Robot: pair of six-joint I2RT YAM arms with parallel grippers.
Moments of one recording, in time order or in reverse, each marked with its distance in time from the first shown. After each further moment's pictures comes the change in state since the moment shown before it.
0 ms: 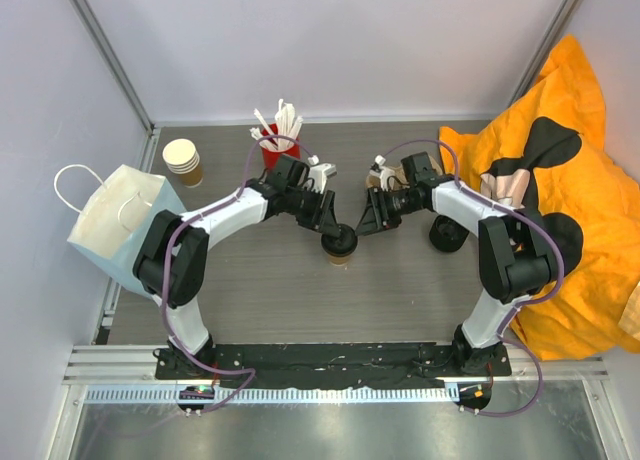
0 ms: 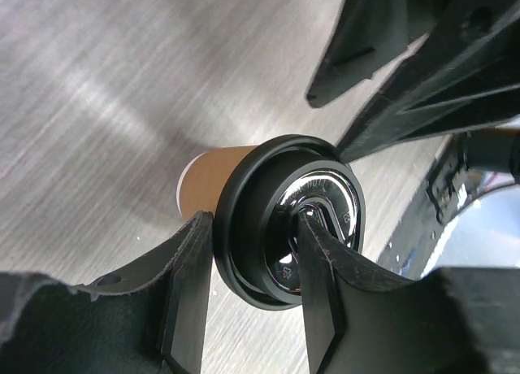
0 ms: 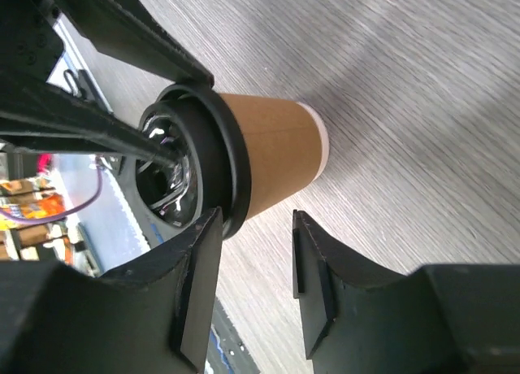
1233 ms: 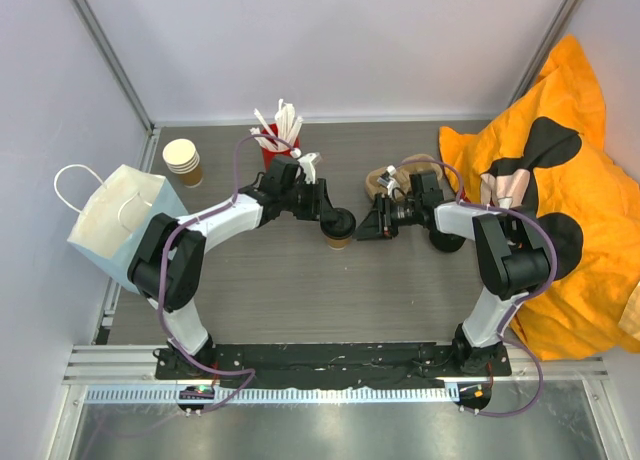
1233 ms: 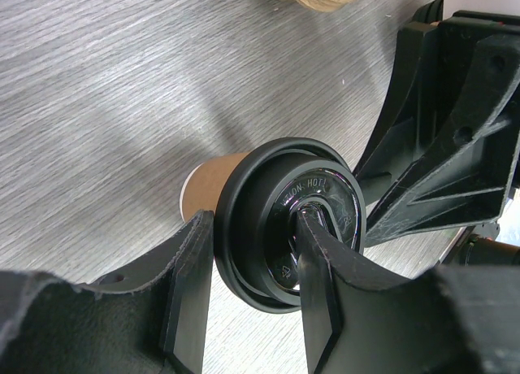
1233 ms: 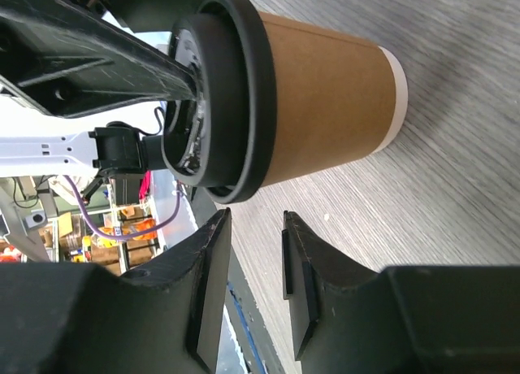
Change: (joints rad) left arm 0.015 -0.039 -0.096 0.242 -0.210 -0.232; right arm -0.049 0.021 -0.239 0.470 -0.201 0.356
